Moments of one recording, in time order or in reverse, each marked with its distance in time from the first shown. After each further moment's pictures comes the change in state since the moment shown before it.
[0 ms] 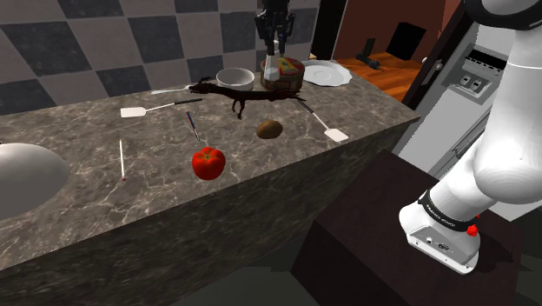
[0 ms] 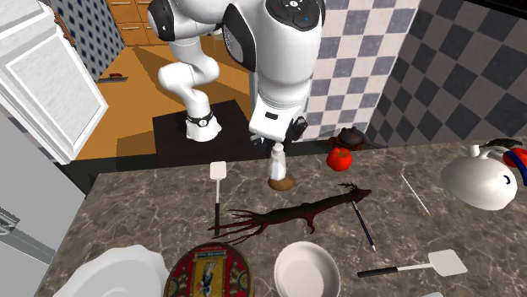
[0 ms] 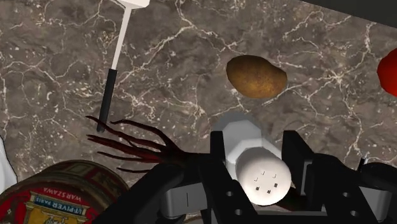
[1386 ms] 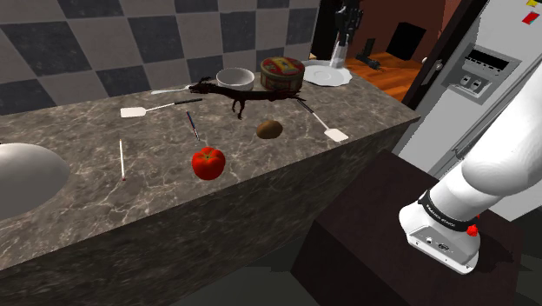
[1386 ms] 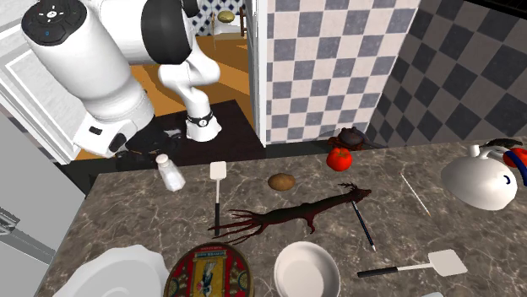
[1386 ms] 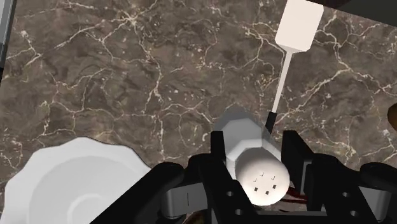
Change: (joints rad) arm -0.277 -0.230 -0.180 -0.325 -0.052 0.068 -0.458
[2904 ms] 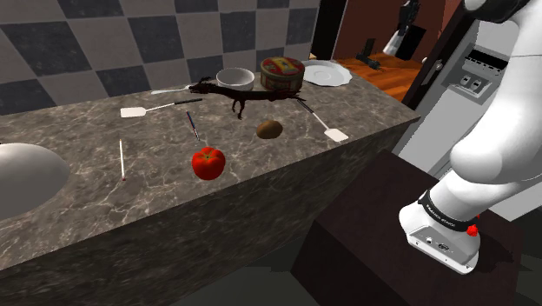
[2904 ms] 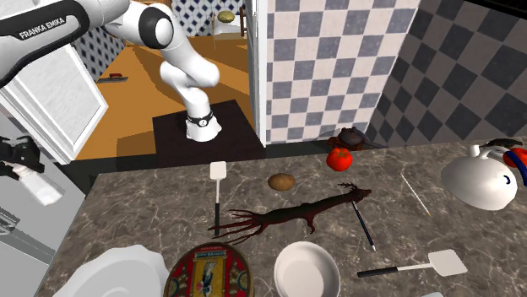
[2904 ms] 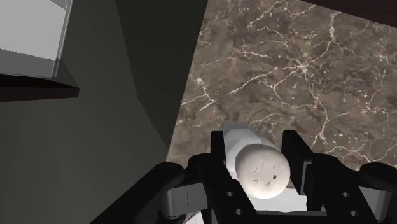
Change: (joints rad) arm -0.340 0.287 -0.193 0.410 -0.014 -0.113 -0.517
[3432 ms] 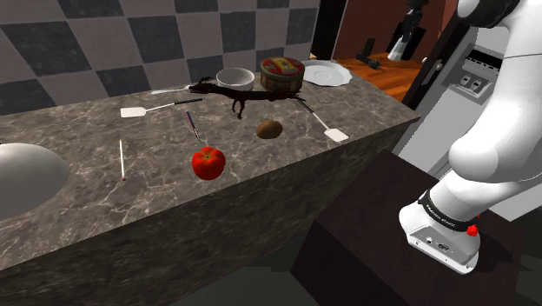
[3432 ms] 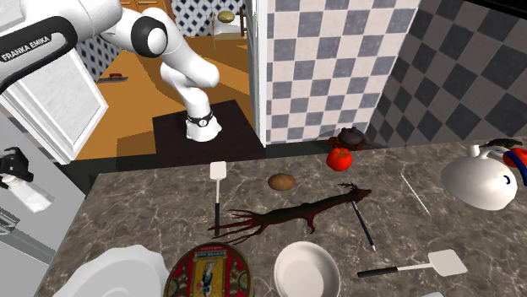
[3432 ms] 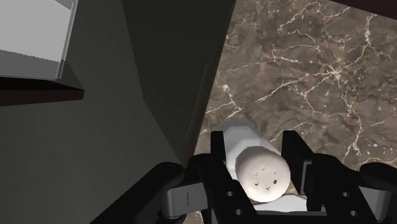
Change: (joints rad) arm -0.056 0.072 -0.013 0.035 0.011 0.040 -0.063
